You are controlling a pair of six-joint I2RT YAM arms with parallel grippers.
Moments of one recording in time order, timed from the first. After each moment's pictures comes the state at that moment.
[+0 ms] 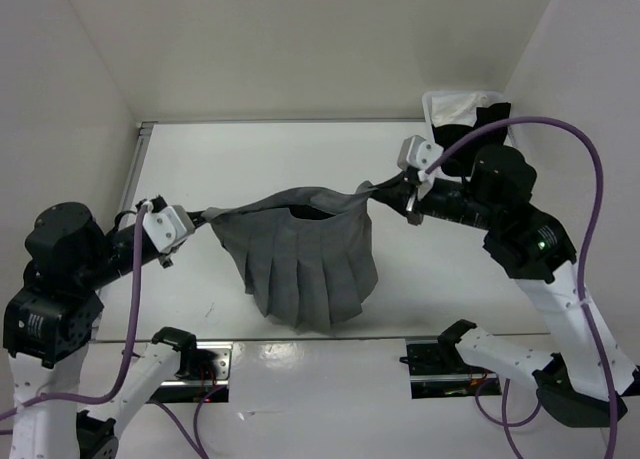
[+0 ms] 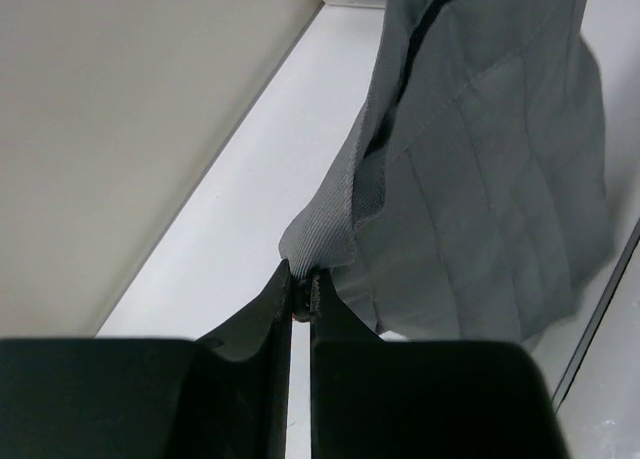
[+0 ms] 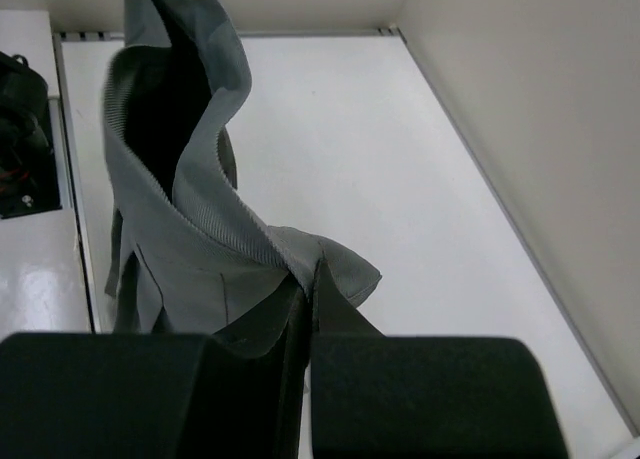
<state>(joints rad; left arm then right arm) -0.23 0.70 1.44 -0.96 0.57 0.57 0.57 0.96 1.47 -0.67 -0.55 -0.39</state>
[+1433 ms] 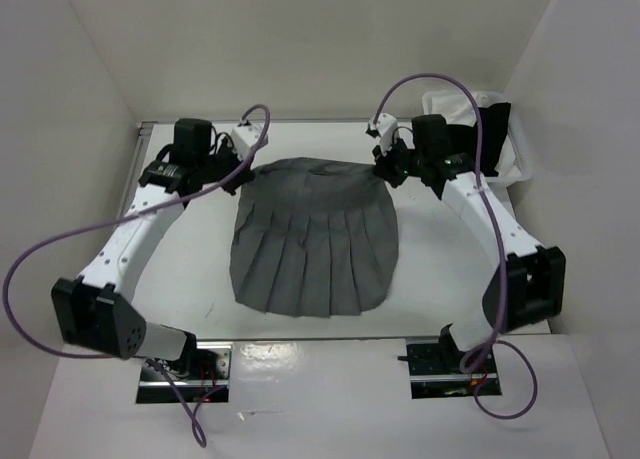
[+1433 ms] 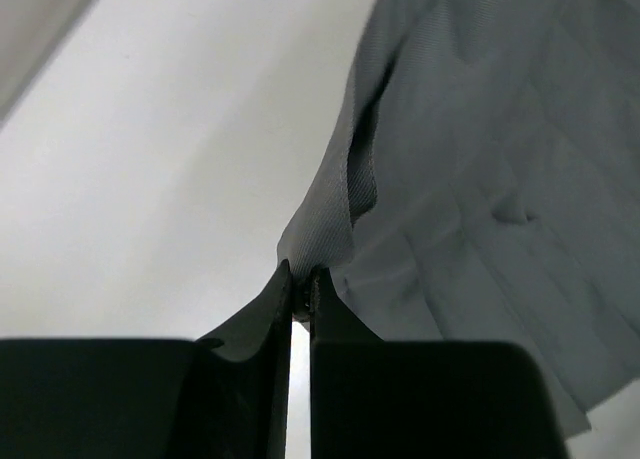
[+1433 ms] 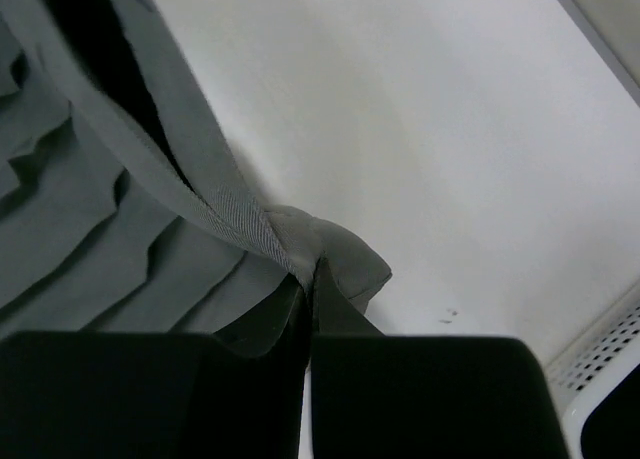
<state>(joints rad) -0.22 1.35 1.31 -0.62 0.42 0.49 0.27 1.46 1.30 -0.48 -0.43 -0.47</state>
